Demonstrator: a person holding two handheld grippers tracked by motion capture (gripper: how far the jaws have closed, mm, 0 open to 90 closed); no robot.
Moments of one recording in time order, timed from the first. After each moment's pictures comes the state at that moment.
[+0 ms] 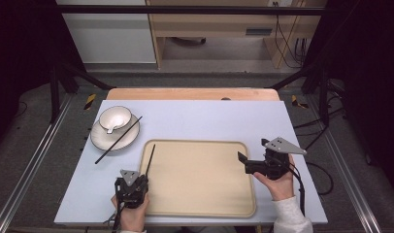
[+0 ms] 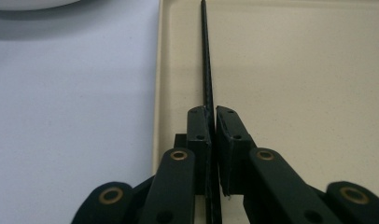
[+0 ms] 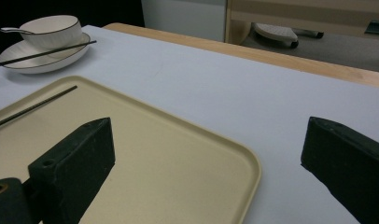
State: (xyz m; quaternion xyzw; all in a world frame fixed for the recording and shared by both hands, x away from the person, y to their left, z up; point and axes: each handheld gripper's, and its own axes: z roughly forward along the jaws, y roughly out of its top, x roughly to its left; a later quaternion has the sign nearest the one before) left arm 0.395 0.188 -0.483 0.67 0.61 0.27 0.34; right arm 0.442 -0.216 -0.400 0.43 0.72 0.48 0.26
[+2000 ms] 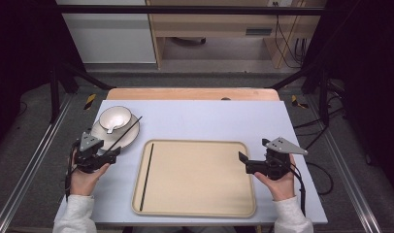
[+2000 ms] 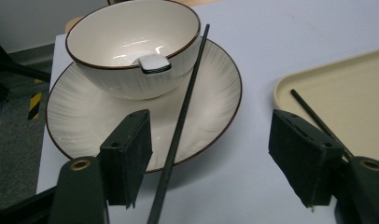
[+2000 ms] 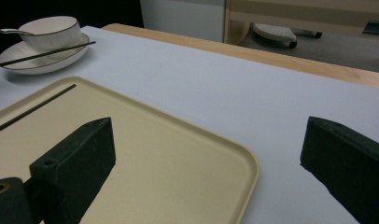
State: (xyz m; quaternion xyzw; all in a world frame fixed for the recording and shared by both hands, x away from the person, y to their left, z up) left arm 0.479 0.317 -0.430 0.73 0.49 0.29 0.37; right arm 0.441 -0.218 -0.399 0.43 0.72 0.48 0.26
